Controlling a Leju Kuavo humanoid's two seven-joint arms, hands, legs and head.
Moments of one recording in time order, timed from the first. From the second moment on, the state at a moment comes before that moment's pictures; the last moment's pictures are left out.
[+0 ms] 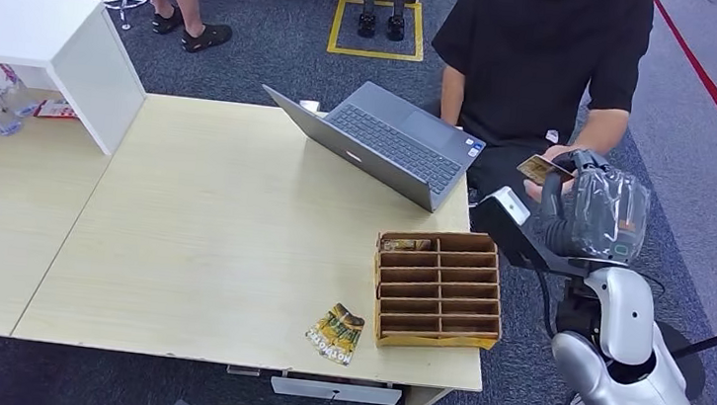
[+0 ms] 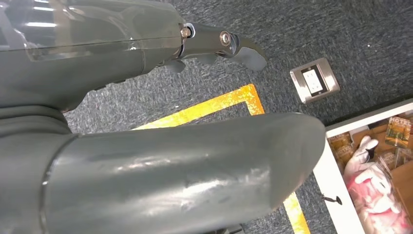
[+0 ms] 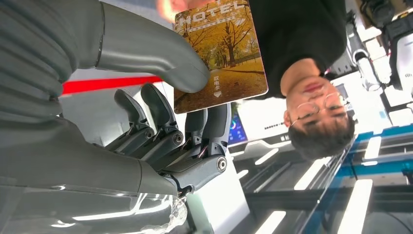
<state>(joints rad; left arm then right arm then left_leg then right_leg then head) -0.16 0.02 -1.10 -0.25 0.69 0.31 -0.33 -0.24 -0.53 0.41 -1.90 1.08 -0.28 0.58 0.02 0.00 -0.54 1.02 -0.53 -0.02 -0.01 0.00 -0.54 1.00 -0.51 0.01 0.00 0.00</state>
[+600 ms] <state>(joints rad) -0.17 0.02 -1.10 -0.25 0.67 0.30 -0.32 -0.24 -0.54 0.41 -1.78 1.15 -0.28 0.56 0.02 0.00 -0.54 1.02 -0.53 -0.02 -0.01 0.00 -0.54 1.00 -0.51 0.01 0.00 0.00</state>
